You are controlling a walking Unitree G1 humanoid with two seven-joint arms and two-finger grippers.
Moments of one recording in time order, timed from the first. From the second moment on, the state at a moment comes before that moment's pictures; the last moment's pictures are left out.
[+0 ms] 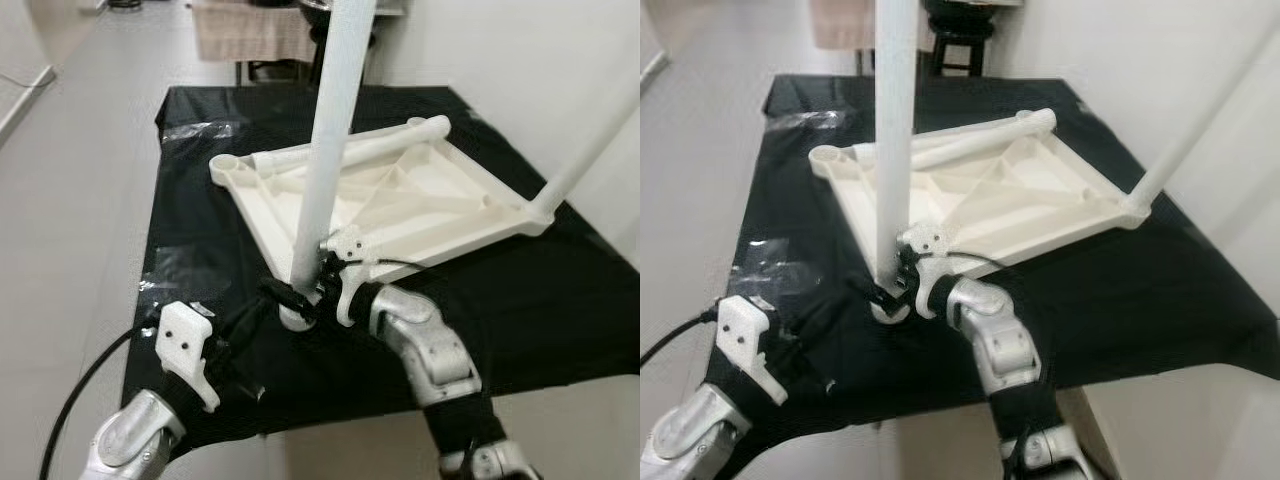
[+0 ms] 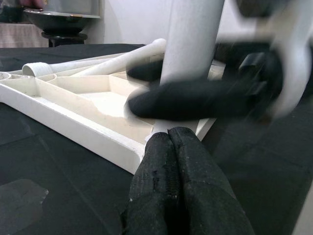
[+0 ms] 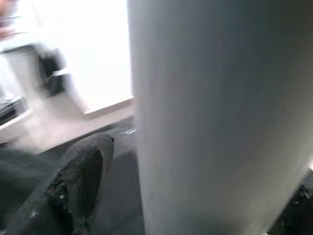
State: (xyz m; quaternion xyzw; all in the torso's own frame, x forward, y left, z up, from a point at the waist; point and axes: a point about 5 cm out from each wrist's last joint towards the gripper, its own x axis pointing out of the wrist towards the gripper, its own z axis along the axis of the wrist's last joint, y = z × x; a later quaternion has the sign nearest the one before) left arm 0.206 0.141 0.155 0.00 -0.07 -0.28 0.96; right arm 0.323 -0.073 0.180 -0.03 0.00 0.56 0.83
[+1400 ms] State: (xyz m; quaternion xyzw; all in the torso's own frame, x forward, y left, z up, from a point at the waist) left arm 0.189 0.127 0.146 0.01 -0.07 -0.28 0.96; right arm 0.300 -0.085 0.154 -0.01 0.00 0.30 0.95
